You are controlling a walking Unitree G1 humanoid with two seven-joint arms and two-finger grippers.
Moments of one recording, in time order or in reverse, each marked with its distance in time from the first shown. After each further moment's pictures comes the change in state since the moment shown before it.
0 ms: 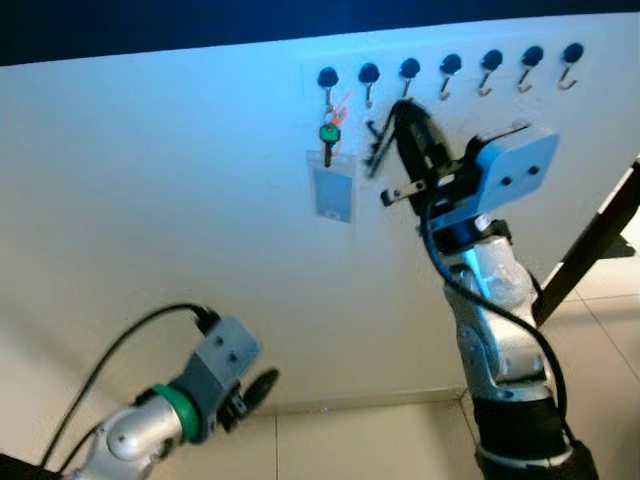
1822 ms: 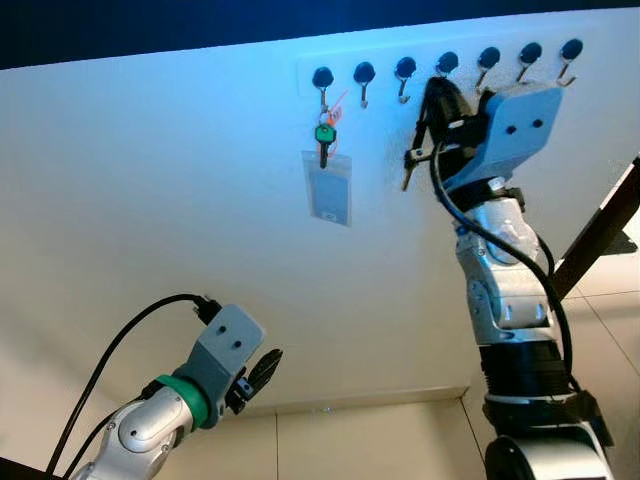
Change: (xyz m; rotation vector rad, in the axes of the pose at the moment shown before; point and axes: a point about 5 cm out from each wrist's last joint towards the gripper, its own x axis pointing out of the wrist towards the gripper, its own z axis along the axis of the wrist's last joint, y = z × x) left arm 0.003 0.012 0.012 -0.018 -0.055 0.115; right arm 0.016 -0.020 -0.034 -0.061 0.131 -0.013
